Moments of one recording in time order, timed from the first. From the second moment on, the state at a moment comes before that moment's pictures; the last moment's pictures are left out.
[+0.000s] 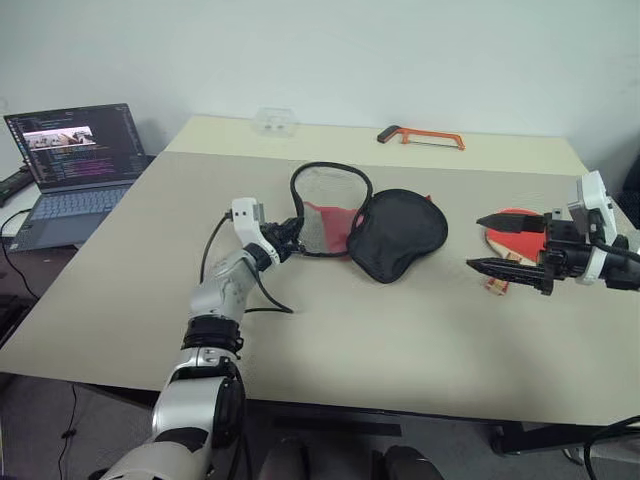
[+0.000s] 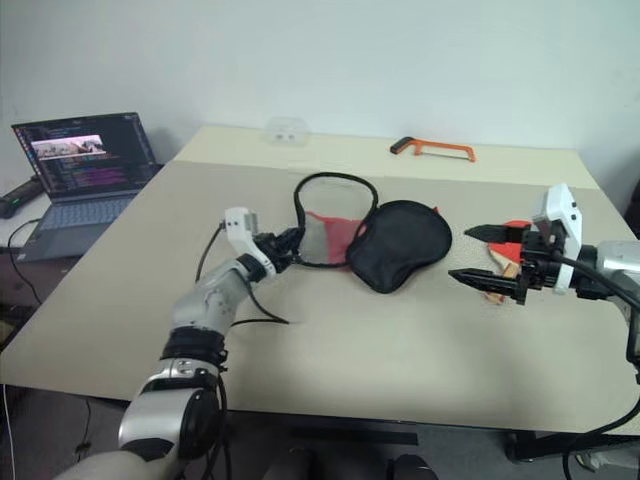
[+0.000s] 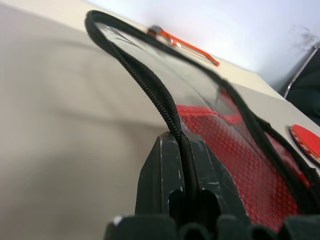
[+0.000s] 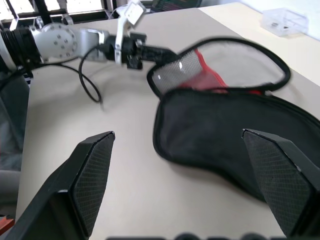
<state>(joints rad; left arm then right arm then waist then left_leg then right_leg) -0.78 0.19 0.18 0.65 -0.42 0.30 -0.55 -0.45 -0.96 -0.19 -0.13 0.65 0.60 1.16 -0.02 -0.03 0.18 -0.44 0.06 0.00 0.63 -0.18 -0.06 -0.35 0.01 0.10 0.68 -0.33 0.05</state>
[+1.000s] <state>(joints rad) -0.62 0.15 -0.02 0.10 -0.07 0.46 -0.15 -0.46 -0.94 -0.17 -0.11 0.65 0.59 1.17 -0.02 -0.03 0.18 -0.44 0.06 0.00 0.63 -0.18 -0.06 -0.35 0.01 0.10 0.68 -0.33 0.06</state>
